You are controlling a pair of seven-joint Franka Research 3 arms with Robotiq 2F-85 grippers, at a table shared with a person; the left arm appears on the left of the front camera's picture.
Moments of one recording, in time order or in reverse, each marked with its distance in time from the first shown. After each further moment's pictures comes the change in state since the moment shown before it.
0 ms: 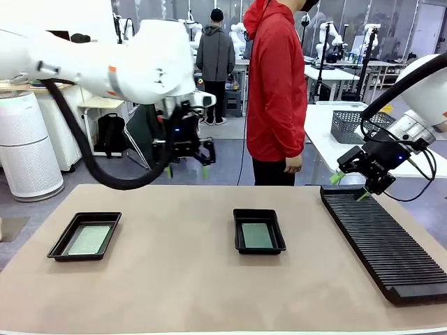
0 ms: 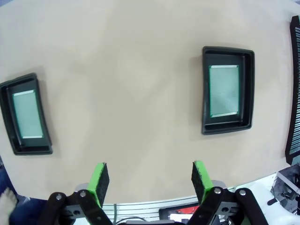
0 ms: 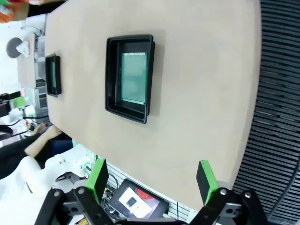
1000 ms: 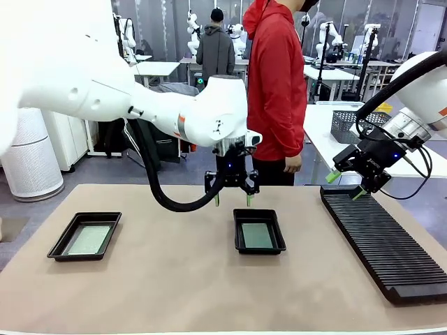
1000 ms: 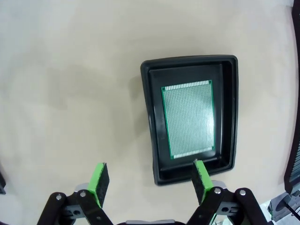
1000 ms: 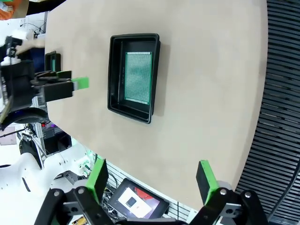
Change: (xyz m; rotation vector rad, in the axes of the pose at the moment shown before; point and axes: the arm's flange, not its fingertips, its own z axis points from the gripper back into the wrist) left arm 0.039 -0.101 -0.127 -0.015 0.037 -0.063; right arm 0.000 0.013 -0.003 -0.008 0.003 0.017
